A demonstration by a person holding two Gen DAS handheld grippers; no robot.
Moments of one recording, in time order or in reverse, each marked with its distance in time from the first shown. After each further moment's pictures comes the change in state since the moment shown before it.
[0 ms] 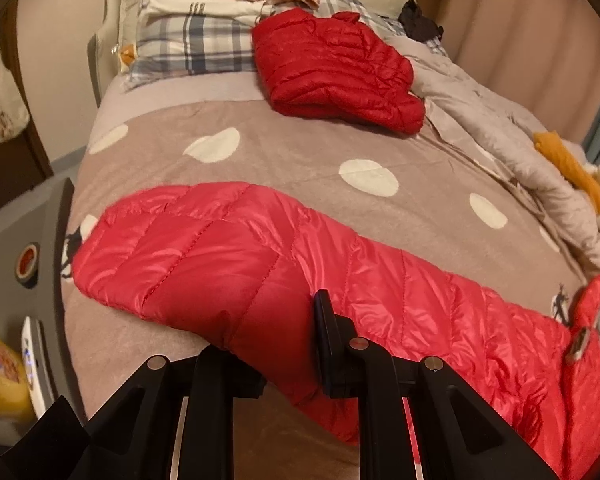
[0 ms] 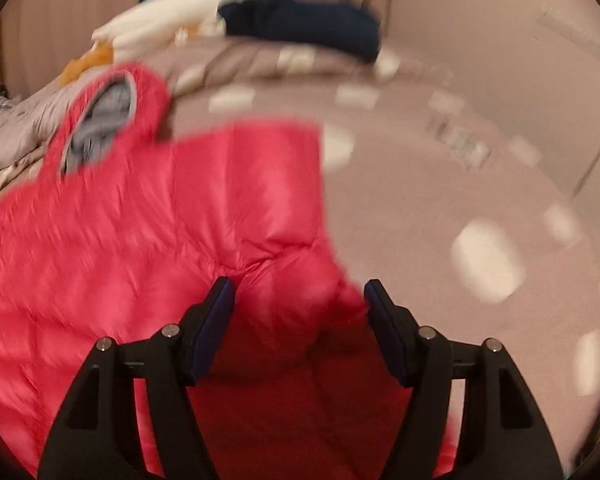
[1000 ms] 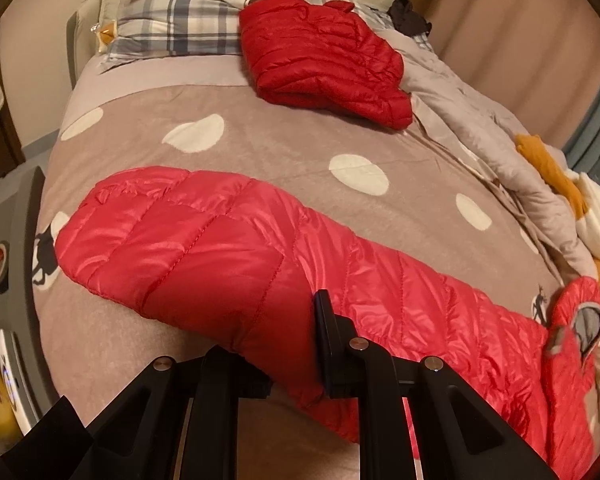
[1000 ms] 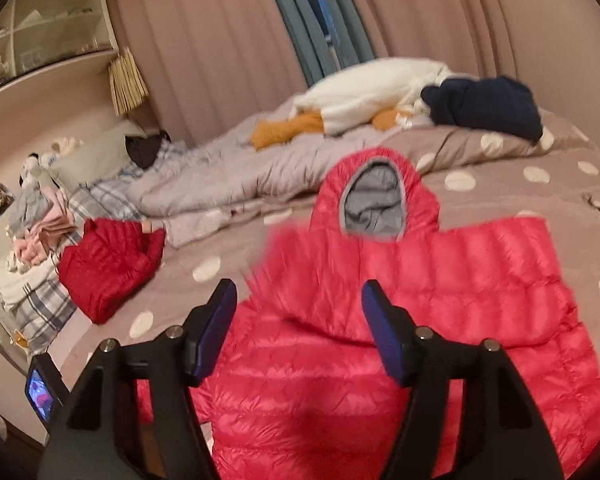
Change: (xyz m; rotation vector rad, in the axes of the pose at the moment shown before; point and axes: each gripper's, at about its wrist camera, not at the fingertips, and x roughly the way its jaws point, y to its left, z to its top) left arm 0.015 0.022 0.012 -0.037 0.060 -0.134; right arm -0.170 0.159 0.009 -0.120 -0.219 0.493
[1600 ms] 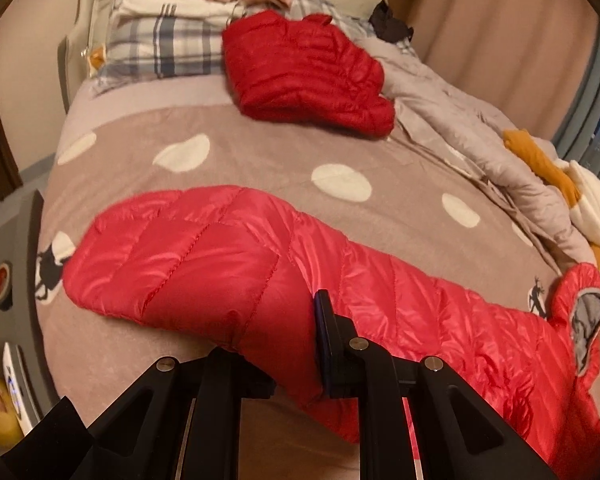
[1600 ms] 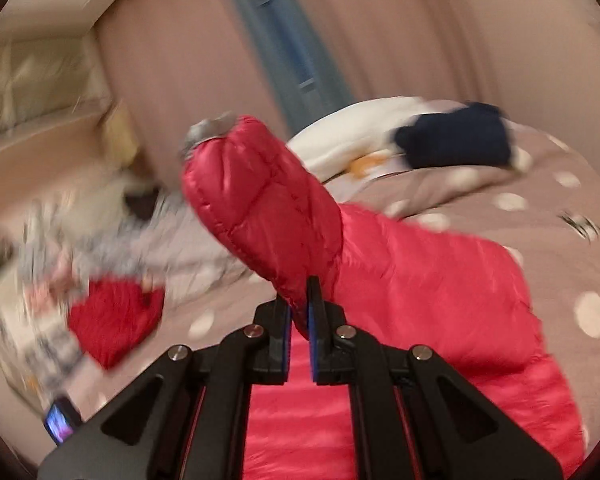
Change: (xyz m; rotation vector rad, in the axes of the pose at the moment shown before) left arm -0.005 -0.010 -0.004 0.058 -0.048 -0.005; right arm -0.013 -0.022 0.027 -0.013 -0.060 0.018
